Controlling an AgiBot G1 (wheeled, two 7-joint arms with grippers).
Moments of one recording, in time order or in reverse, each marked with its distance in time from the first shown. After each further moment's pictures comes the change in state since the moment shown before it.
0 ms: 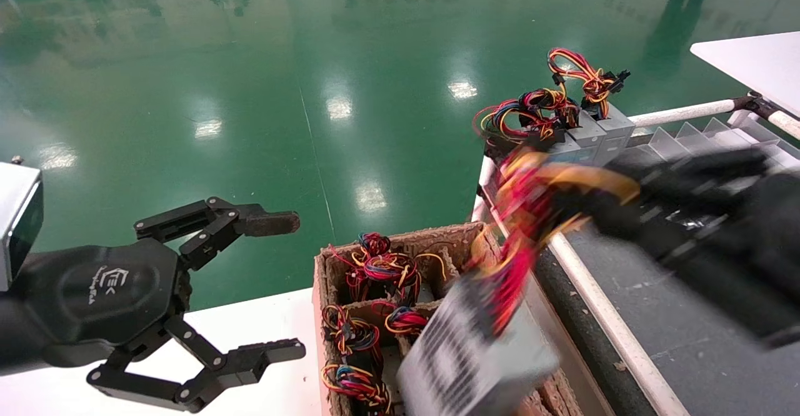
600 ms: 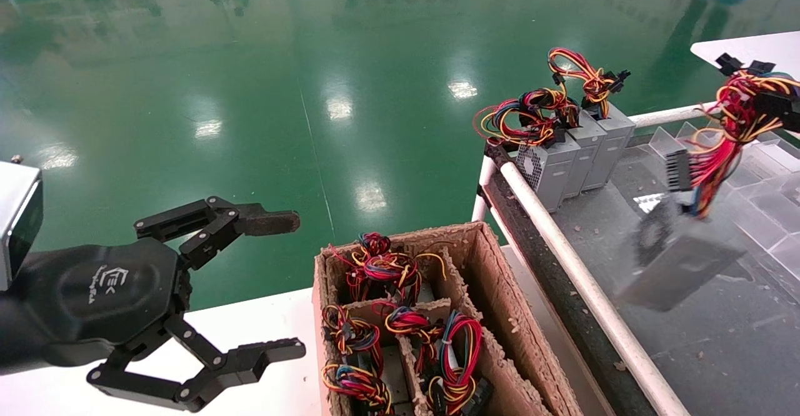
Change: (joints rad) left arm 0.000 0.000 0.000 0.000 0.000 0.000 0.000; right arm 0.080 0.135 0.051 -0.282 -0.167 0.134 -0.148
